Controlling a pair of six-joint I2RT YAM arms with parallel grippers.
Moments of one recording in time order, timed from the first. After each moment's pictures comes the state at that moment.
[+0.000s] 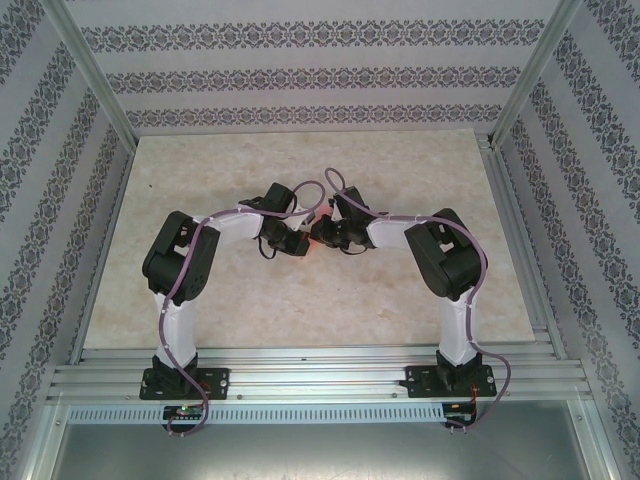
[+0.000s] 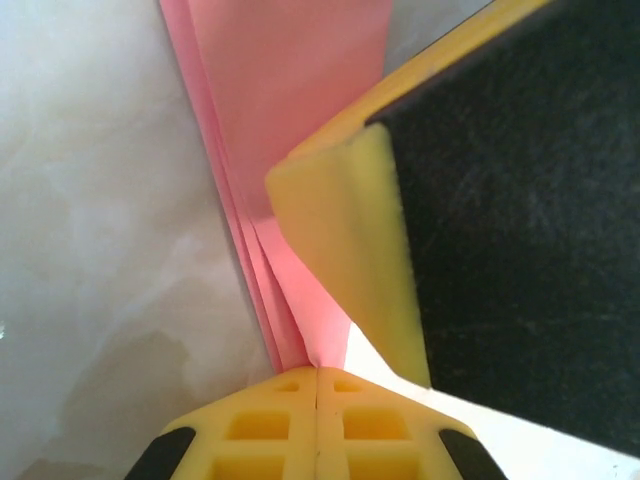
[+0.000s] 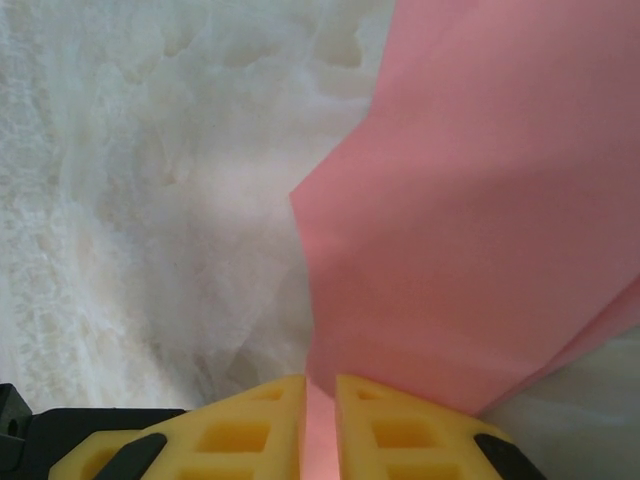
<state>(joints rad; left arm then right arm) -0.48 2.02 1.27 -0.45 0.46 -0.09 0.53 2.04 1.16 0.00 -0.41 0.76</state>
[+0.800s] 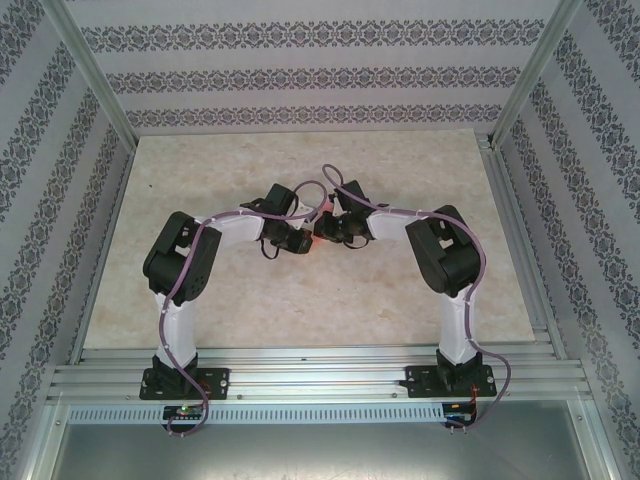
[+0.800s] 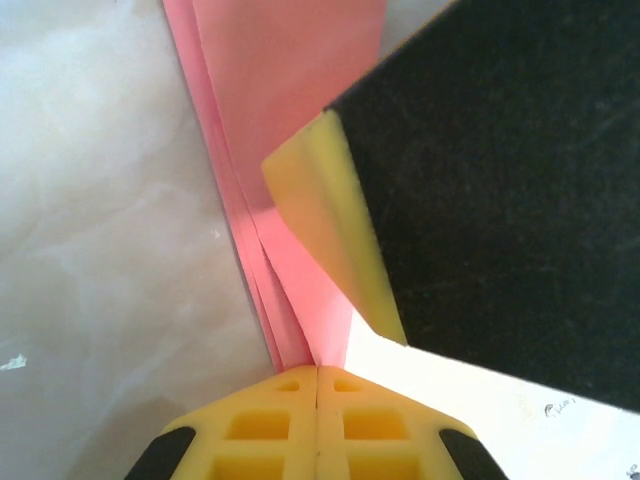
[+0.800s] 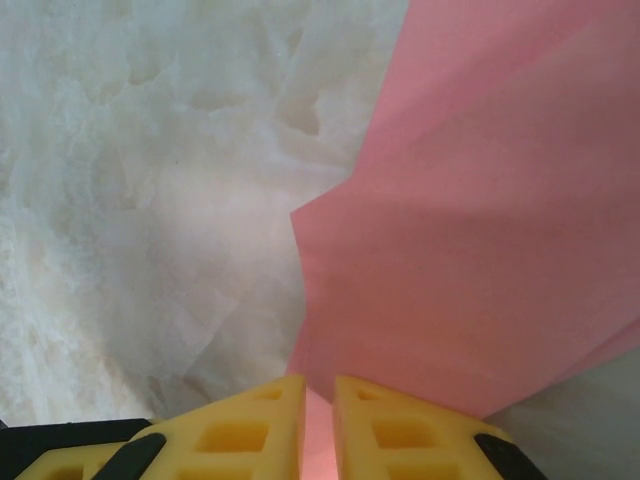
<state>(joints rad) -0.49 2.02 1.25 -0.35 0.44 -0.09 0.50 2.08 1.26 -0.13 -0.39 0.63</state>
